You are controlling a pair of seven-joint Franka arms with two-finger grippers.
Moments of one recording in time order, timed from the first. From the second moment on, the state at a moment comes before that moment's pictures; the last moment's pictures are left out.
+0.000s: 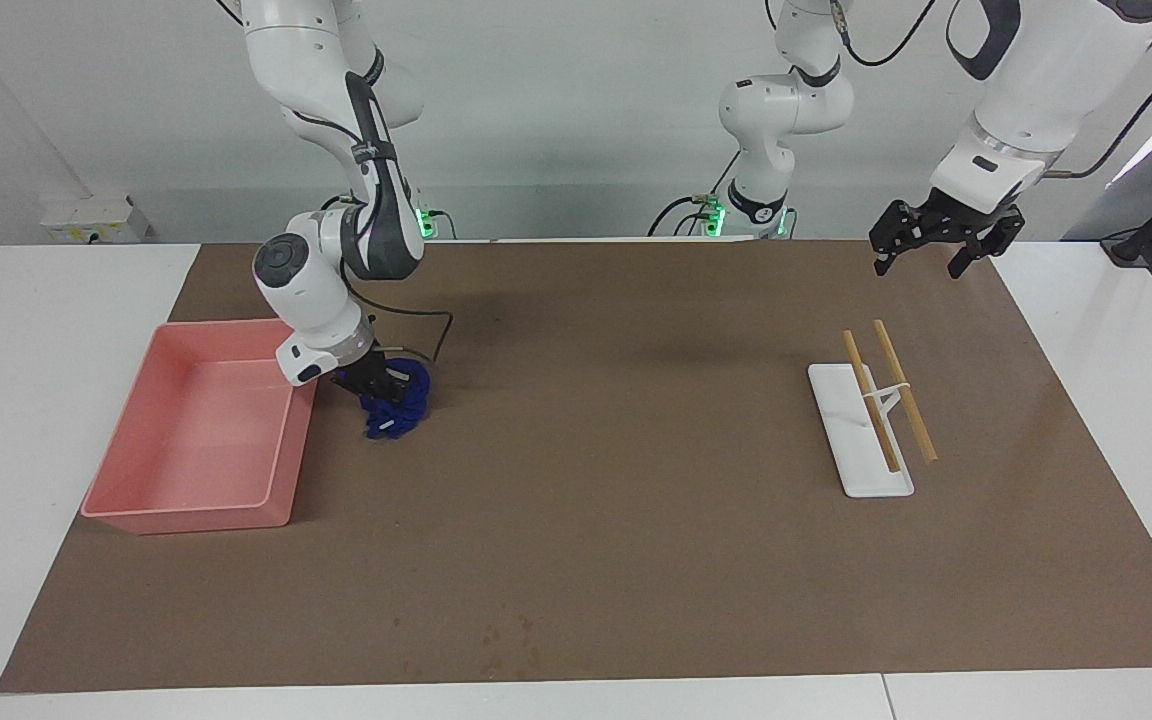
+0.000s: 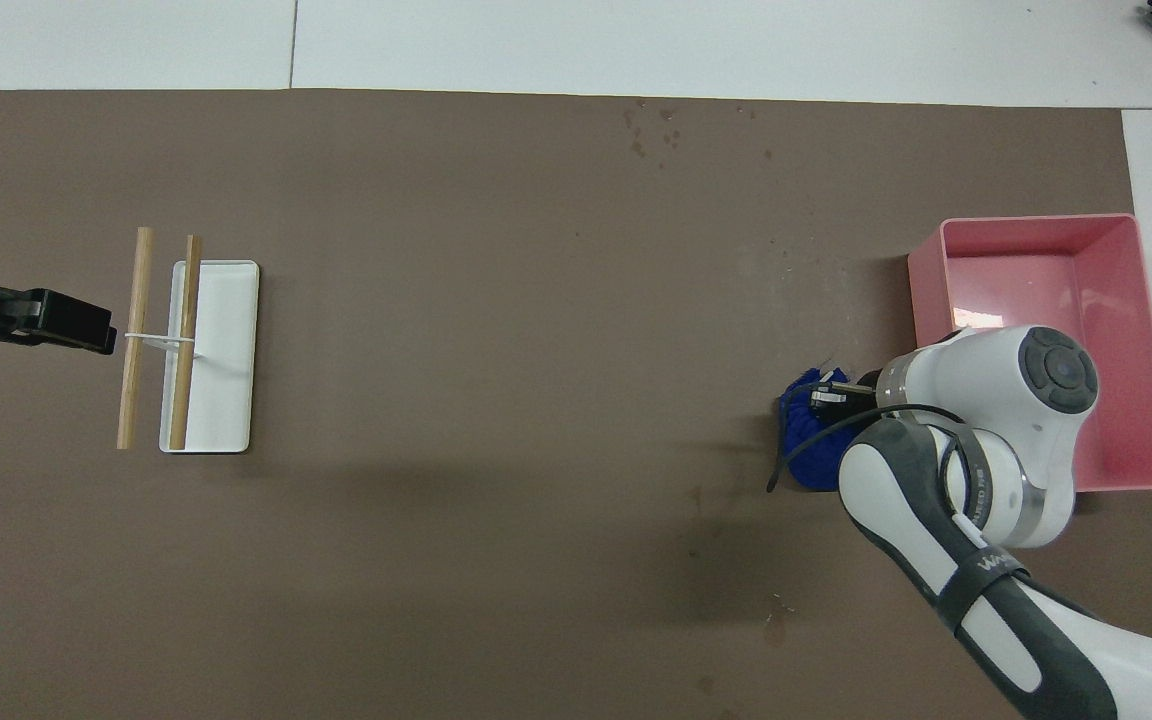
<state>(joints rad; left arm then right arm) 0.01 -0.02 -0.08 -1.60 0.00 1.55 0.06 0.28 0.10 -0.17 -2.33 0.25 2.40 0.16</state>
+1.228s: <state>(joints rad) 0.01 -0.02 -0.08 -1.60 0.00 1.55 0.06 0.28 0.04 -0.16 -2.37 0.25 2.27 0.46</state>
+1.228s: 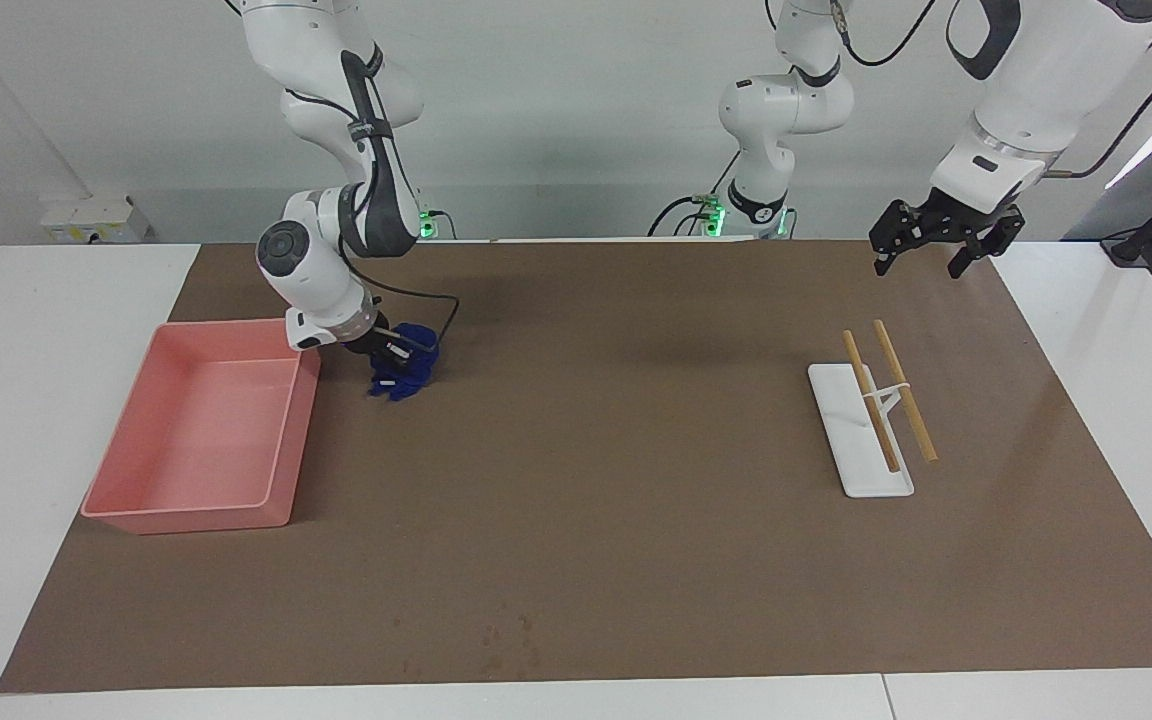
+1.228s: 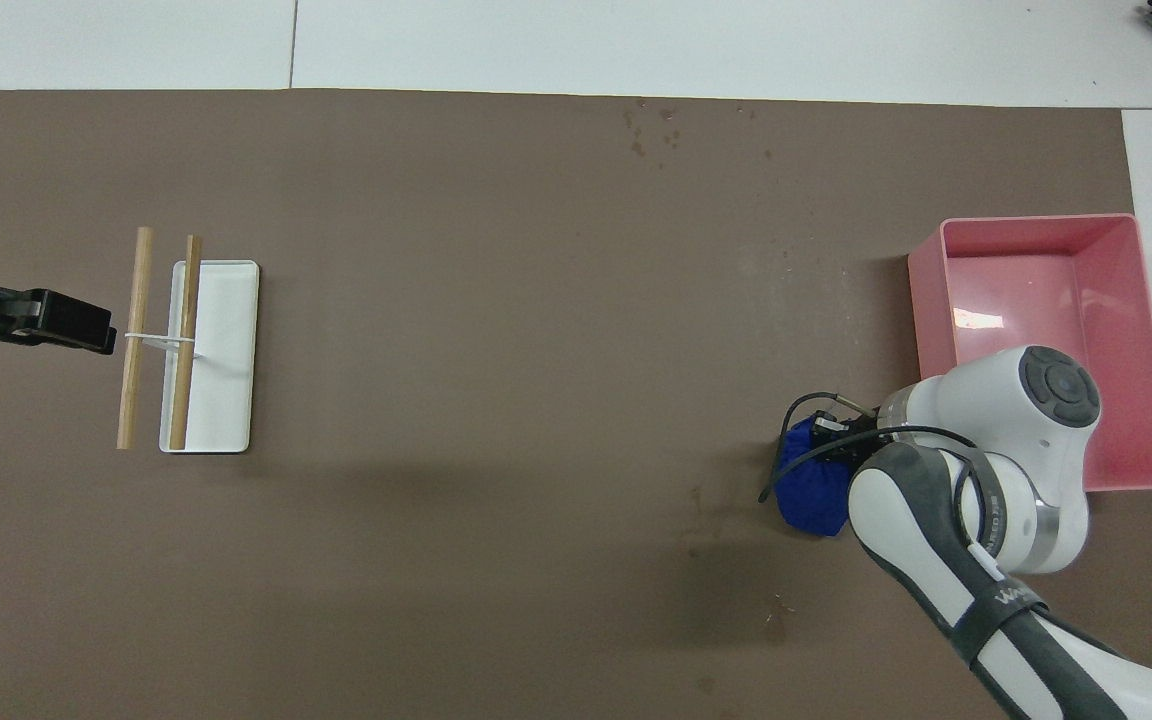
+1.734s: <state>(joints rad) 0.01 -0.02 -0.08 -1.60 0.00 1.55 0.06 0.28 0.11 -0.16 -2.22 -0.09 2.27 0.36</state>
